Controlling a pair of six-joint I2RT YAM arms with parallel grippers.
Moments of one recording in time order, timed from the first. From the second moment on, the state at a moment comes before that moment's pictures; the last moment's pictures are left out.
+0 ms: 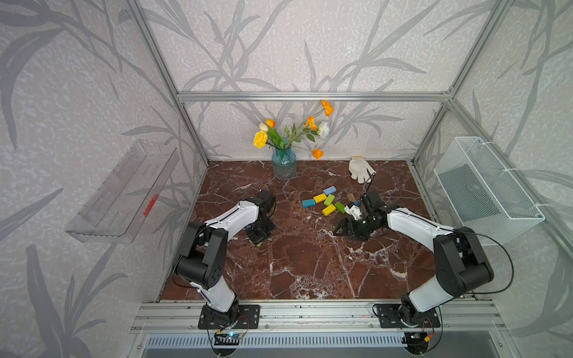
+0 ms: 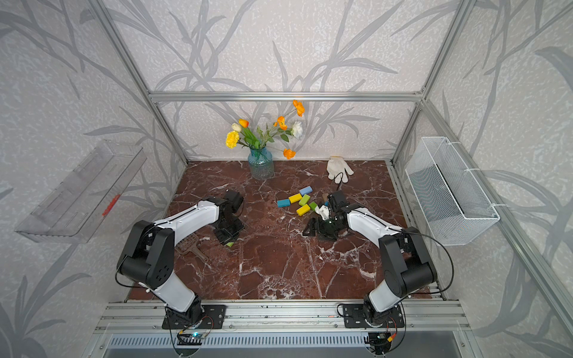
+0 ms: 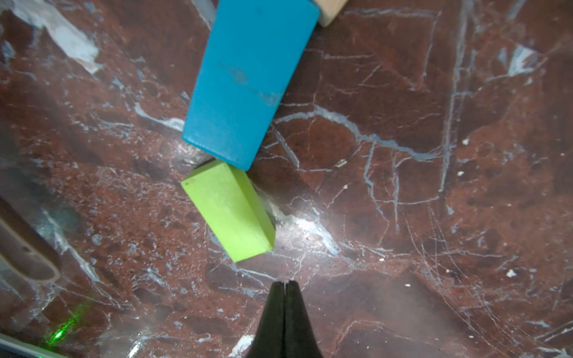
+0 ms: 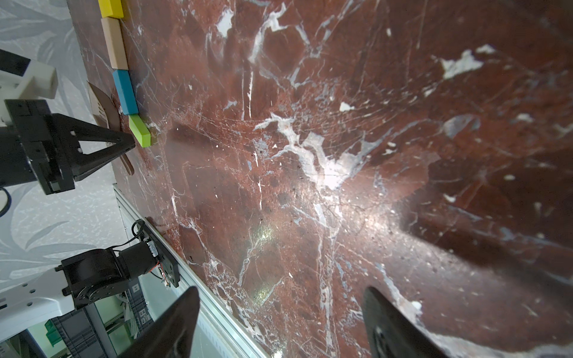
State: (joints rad) left arm -0.33 1.68 1.07 -0.95 -0.01 -1.00; right arm 0.34 1.59 0.94 -0.61 -0.65 0.39
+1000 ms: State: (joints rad) left arm -0.33 1.81 1.12 -0.96 0.01 -0.91; right arm 0.34 1.59 0.95 -0.61 -0.65 0.39
